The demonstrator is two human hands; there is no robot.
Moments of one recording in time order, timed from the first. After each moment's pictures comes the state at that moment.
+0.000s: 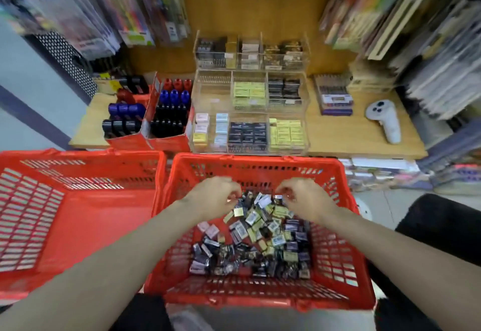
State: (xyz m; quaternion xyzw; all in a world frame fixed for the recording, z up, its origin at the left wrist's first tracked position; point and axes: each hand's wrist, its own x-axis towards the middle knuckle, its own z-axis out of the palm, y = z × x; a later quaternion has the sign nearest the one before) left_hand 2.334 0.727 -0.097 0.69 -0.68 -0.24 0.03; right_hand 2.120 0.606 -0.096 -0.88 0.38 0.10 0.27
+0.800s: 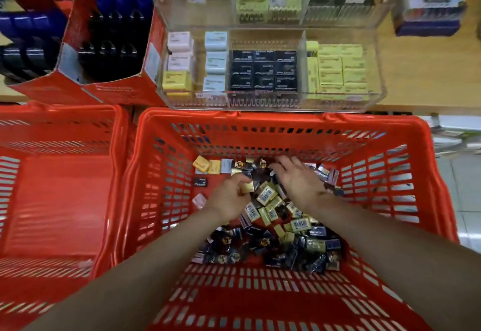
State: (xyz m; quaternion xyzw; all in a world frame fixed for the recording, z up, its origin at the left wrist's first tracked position) left_hand 2.313 0.717 -0.277 0.78 -0.35 -0.49 0.16; right_hand 2.161 0.594 -0.296 -0.93 0.29 0.20 0.13
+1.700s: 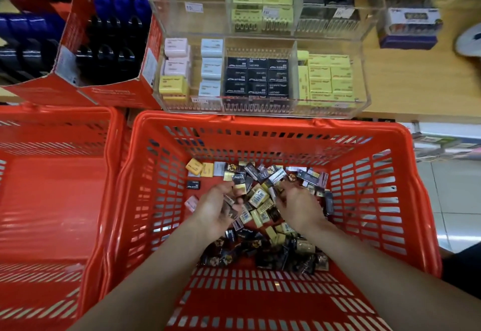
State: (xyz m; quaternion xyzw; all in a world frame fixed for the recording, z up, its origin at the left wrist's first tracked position) left_hand 2.303 0.724 -0.260 0.53 0.26 -0.61 0.52; right_hand 2.137 0.626 -0.277 -0.80 0.49 0.13 0.31
